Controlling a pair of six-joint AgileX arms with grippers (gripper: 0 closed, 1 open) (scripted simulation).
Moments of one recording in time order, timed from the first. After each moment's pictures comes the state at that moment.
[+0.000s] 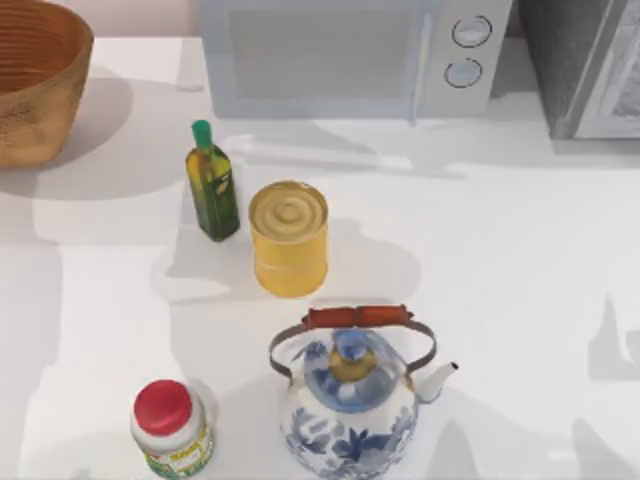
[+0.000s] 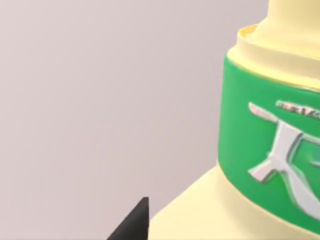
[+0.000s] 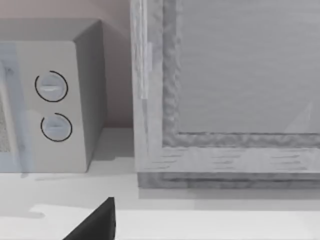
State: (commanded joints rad) left arm 0.21 1.89 1.39 0.51 0.24 0.02; right arm 0.00 0.00 0.00 0.00 0.00 0.00
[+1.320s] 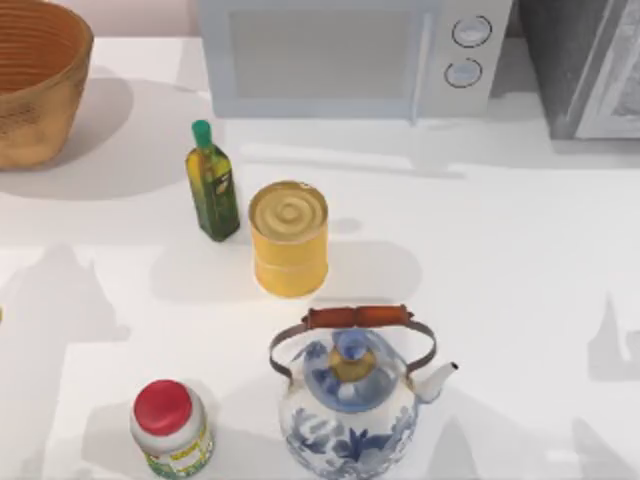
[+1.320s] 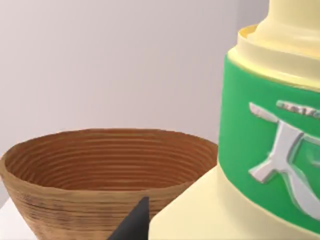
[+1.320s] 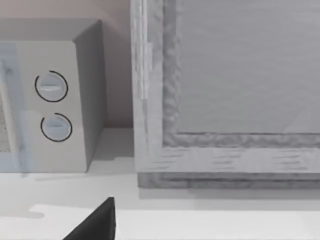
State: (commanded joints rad) left arm 0.03 0.23 0.20 0.08 0.03 0.00; right arm 0.00 0.00 0.00 0.00 0.00 0.00
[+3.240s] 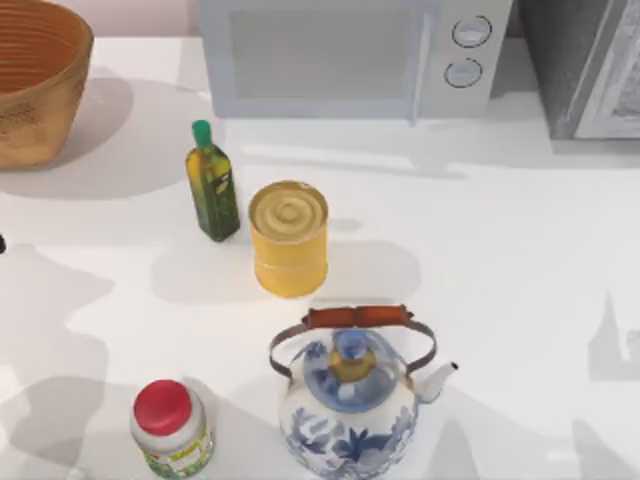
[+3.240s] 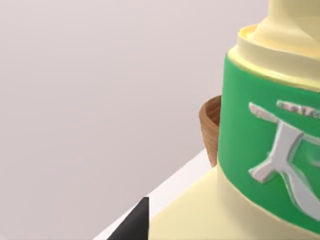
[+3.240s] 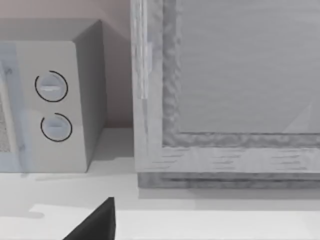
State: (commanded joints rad) left arm -0.30 0.76 0.12 0.67 -0.87 0.03; right arm 0.00 0.00 0.00 0.00 0.00 0.00
